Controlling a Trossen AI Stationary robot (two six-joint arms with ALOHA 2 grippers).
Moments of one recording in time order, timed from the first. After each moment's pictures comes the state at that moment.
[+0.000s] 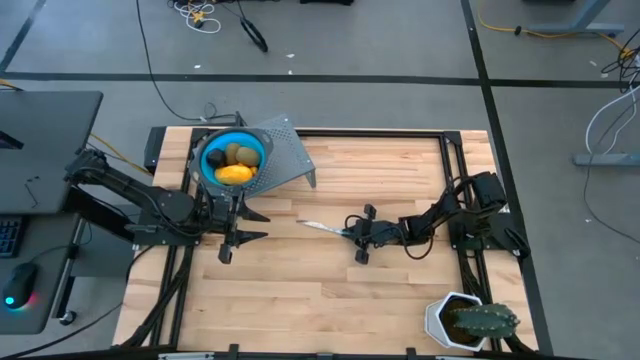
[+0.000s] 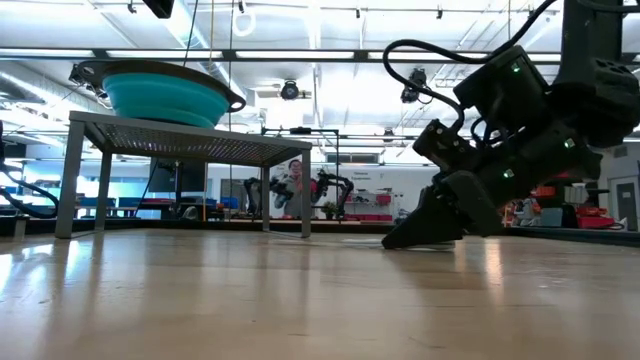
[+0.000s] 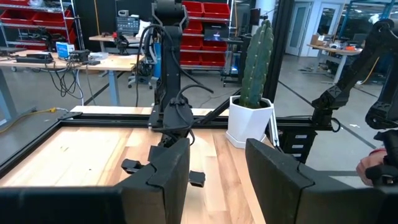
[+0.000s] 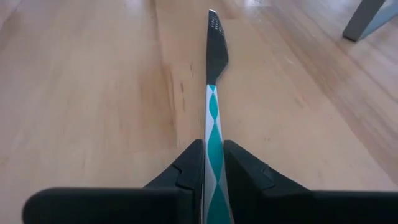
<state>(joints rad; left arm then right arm) -0.43 0.77 0.57 0.19 -0.38 -0.09 0.18 1.90 0.46 0.83 0.31 0.16</state>
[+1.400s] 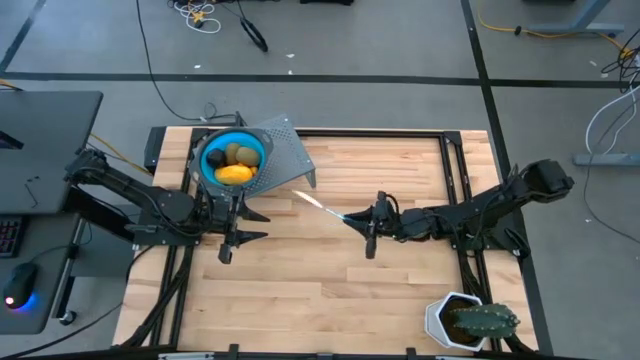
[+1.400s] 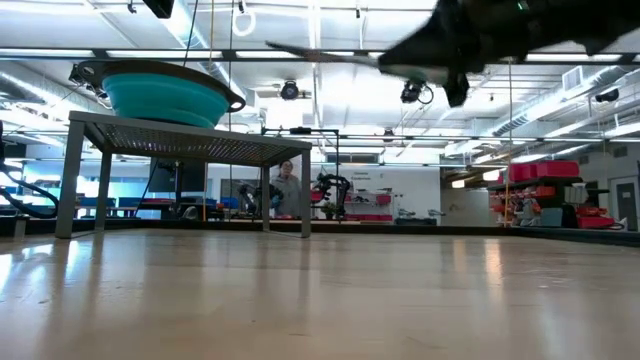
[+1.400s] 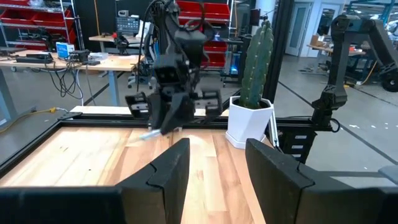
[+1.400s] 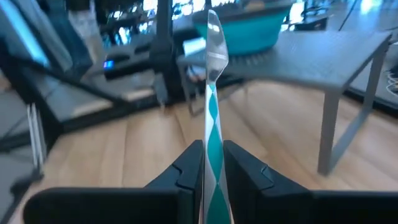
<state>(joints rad) -0.43 0.77 0.57 0.19 -0.38 -0.09 0.28 1.34 0.56 0.59 0.47 0.29</state>
